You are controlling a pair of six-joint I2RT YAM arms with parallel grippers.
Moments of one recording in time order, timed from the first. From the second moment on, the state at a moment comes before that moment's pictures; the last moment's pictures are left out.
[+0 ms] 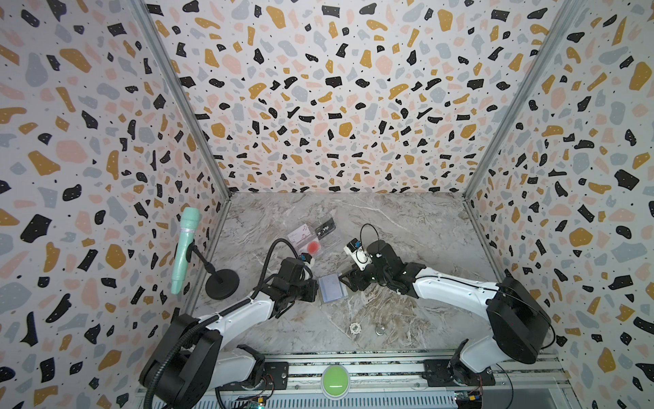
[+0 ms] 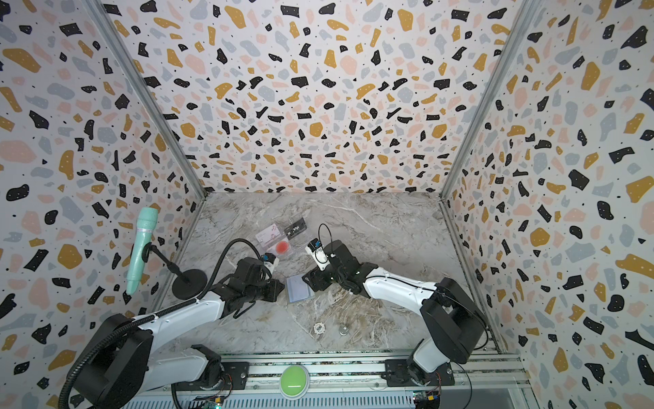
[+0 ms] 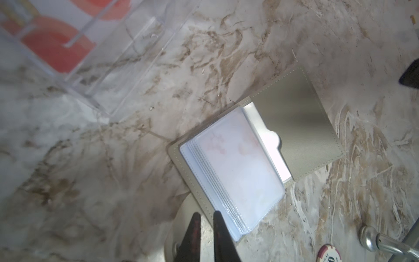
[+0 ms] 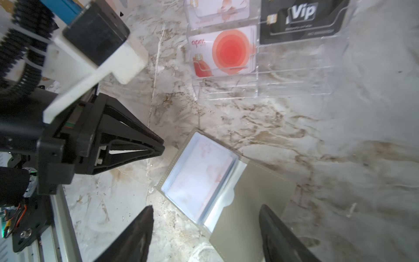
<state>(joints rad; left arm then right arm) -0.48 1.25 0.46 -0.07 0.23 -0.33 0.83 1.55 0.91 -0.05 -0.22 0.17</state>
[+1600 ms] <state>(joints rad) -0.48 1.25 0.34 0.17 0.22 -0.45 1.00 1.91 1.15 -0.20 0.11 0.24</state>
